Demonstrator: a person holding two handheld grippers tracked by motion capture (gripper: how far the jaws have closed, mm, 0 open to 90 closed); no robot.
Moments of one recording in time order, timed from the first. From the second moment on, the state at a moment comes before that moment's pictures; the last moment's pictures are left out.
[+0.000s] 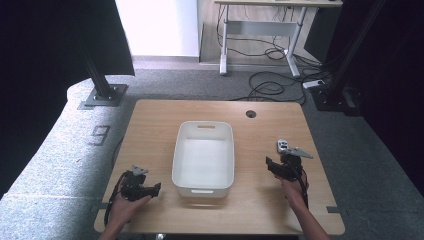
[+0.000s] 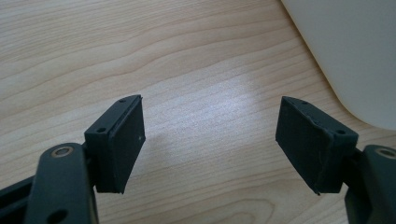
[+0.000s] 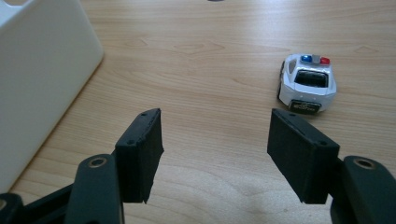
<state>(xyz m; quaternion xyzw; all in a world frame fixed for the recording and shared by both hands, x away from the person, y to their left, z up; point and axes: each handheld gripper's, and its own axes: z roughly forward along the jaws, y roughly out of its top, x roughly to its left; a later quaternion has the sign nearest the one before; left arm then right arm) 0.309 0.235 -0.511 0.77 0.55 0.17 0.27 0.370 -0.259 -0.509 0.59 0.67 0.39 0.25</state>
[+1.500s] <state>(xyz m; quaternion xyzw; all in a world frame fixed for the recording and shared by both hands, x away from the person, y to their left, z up) 0.309 0.235 -0.512 0.78 0.54 0.17 0.27 0.391 -0.296 -0.512 0.61 0.65 0.36 0.26</state>
